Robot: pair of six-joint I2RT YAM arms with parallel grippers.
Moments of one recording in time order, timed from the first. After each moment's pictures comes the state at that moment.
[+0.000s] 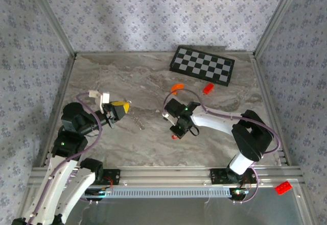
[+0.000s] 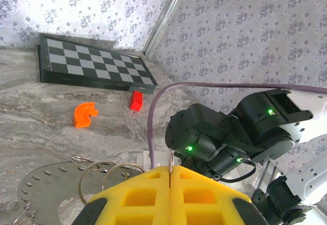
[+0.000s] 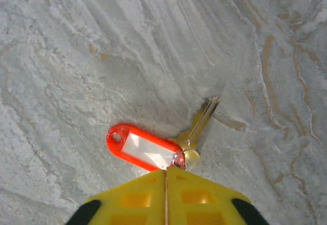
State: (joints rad) left arm -0.30 0.56 0.70 -0.29 0.65 -0.42; right arm 0.85 1.62 1.02 -0.76 -0.02 0.03
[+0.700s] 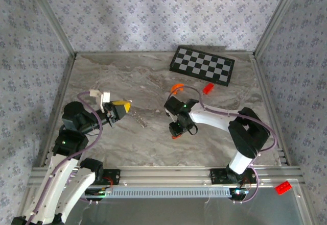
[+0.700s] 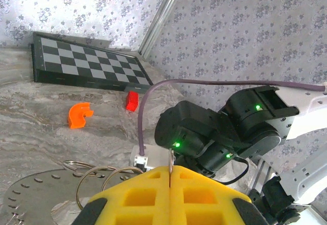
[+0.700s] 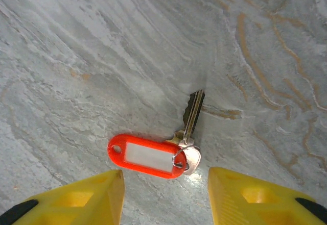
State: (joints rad) left arm -0.30 0.58 0.70 -0.26 0.67 -0.44; right arm 0.84 1.69 1.09 -0.82 -0.02 0.24
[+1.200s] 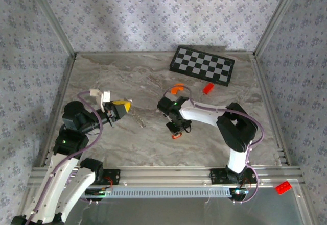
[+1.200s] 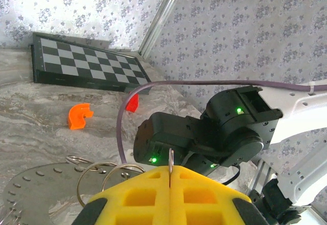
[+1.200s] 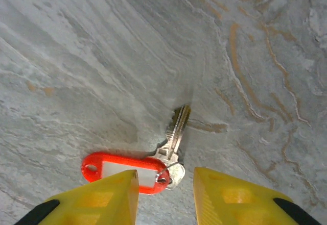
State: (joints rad) left arm -0.30 0.59 0.69 -0.24 0.67 -0.44; right arm 0.87 1.82 1.22 -0.94 0.08 0.23
